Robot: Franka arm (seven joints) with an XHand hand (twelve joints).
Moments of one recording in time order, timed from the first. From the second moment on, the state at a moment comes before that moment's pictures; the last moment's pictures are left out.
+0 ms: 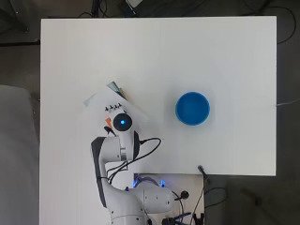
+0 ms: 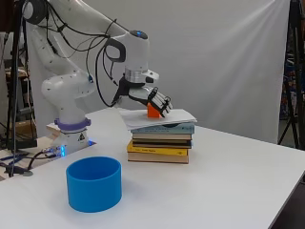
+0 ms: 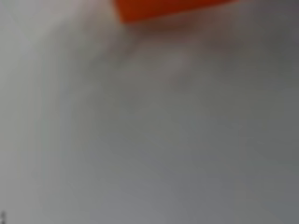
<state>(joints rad) 0.04 -0.64 0.17 -2.75 0.23 1.96 -1.20</state>
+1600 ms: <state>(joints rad) -0.07 -0.07 -0.46 -2.11 0.03 1.95 -1.20</state>
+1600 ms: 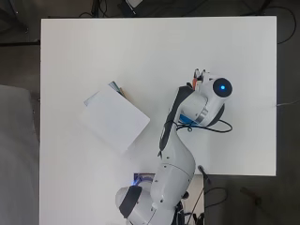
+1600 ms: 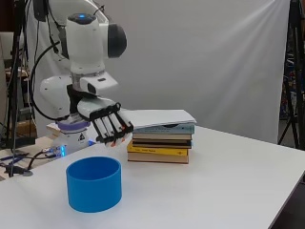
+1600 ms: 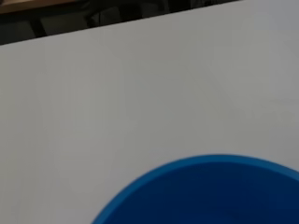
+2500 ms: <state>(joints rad) -0.12 -0.12 -0.47 -2.38 -0.03 2.04 -1.15</state>
